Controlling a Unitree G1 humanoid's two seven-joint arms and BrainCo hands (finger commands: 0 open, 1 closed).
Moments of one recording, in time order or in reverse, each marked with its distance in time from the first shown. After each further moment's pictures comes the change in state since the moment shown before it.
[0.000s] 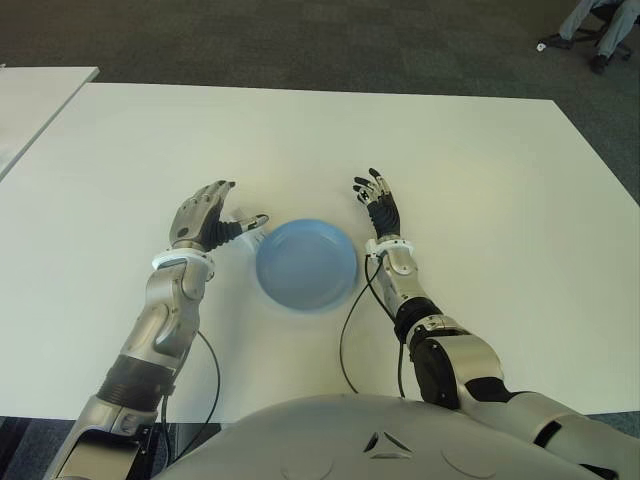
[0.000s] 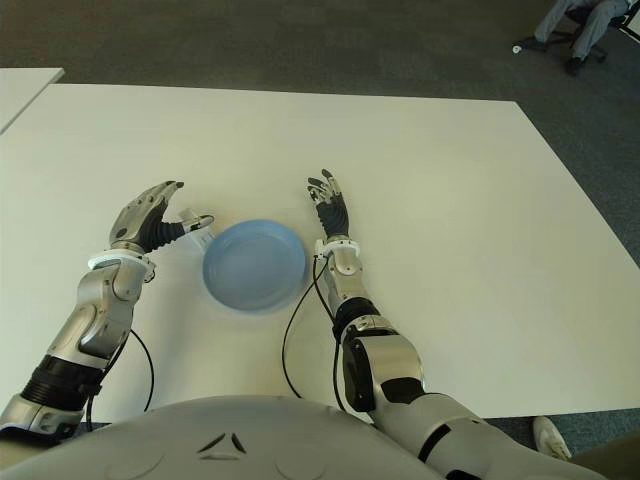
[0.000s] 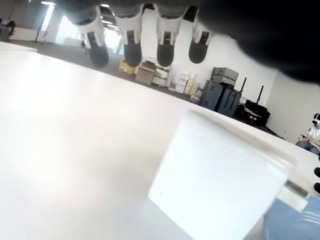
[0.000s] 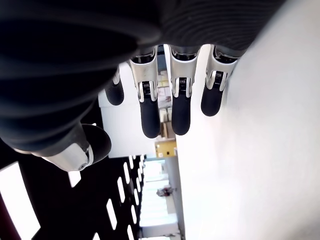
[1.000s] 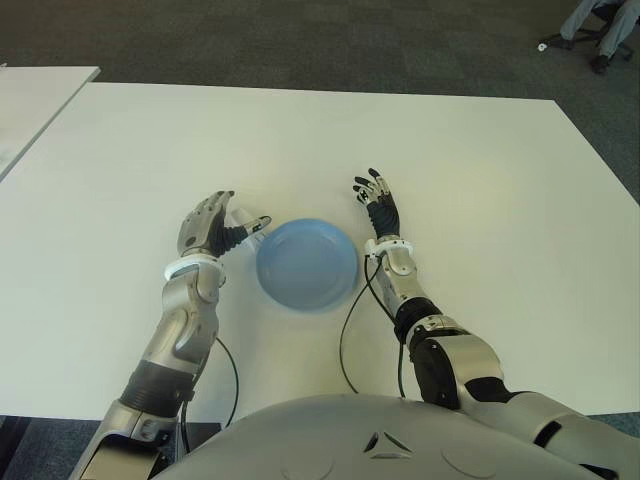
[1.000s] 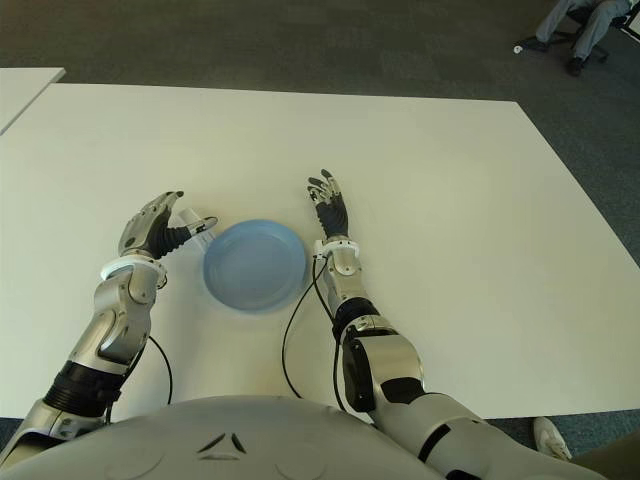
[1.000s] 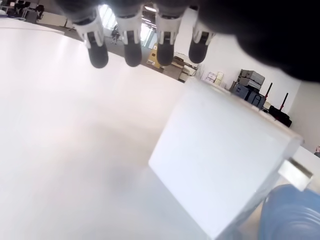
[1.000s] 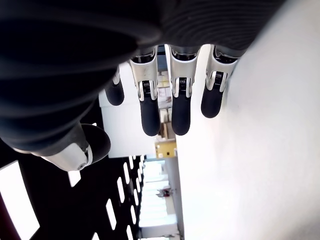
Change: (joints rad) left arm 0.026 -0.087 -0.028 -0.039 0.018 0.151 -0.003; right arm 0.000 0.000 0.008 0.005 -0.004 -0.008 -0.005
